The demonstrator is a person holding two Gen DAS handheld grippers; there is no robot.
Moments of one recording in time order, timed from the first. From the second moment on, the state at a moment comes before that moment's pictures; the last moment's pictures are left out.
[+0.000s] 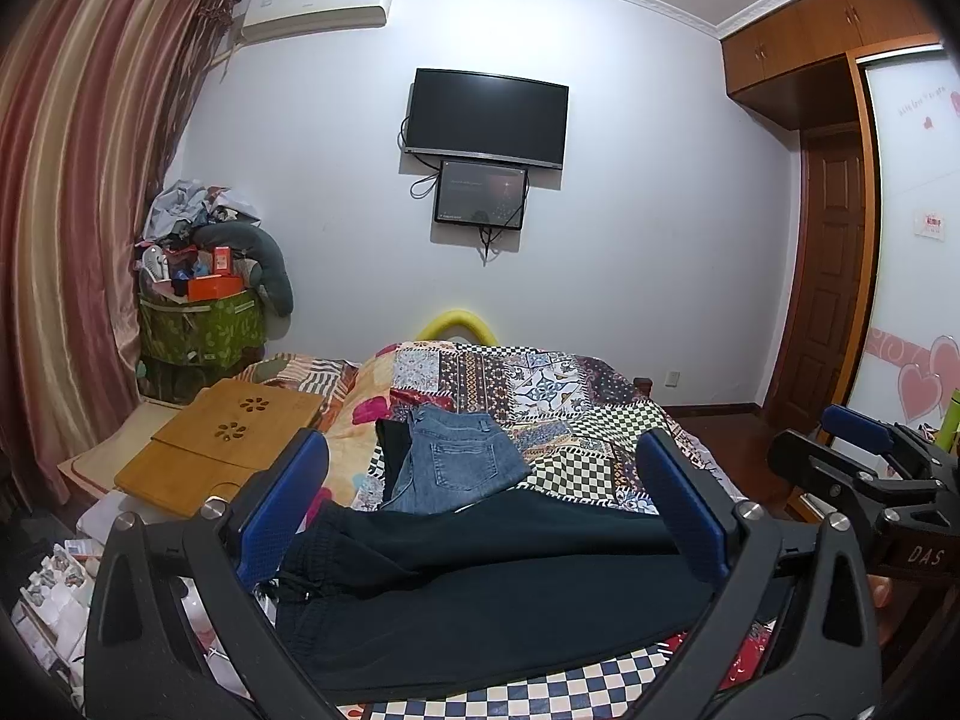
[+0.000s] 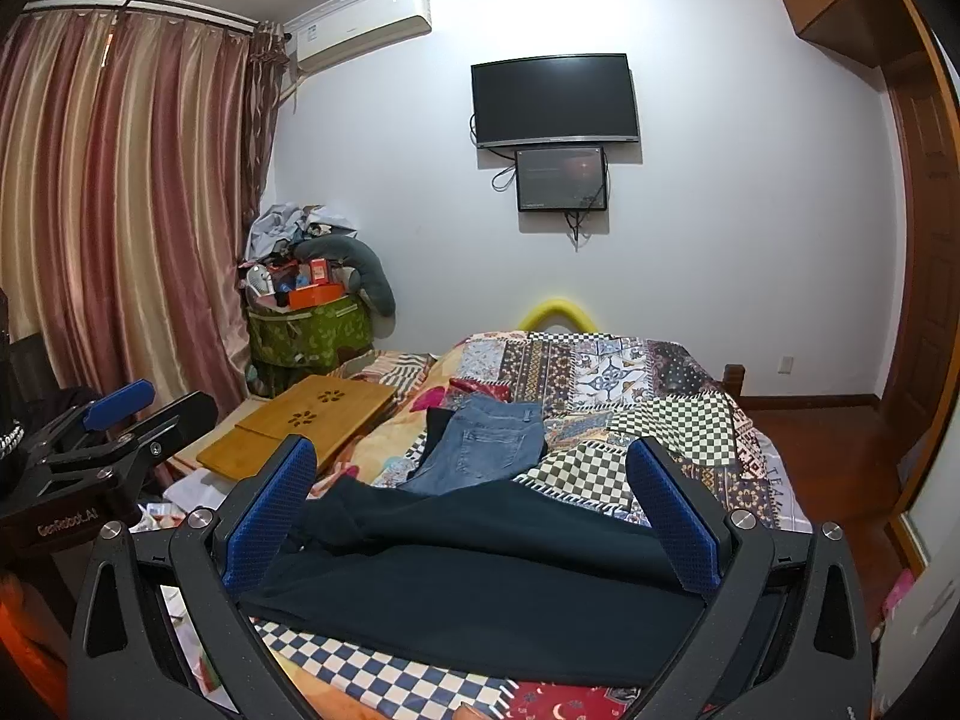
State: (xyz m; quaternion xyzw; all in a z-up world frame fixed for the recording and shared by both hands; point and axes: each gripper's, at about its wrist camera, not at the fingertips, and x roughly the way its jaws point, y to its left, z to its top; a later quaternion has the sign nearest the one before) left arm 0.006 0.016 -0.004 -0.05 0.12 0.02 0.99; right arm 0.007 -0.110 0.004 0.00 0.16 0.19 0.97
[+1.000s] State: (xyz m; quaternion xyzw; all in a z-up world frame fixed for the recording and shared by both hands) left arm 0.009 0.015 -0.009 -0.05 0.12 0.02 0.99; right arm 0.012 -0.118 -0.001 0.00 0.17 0.18 0.97
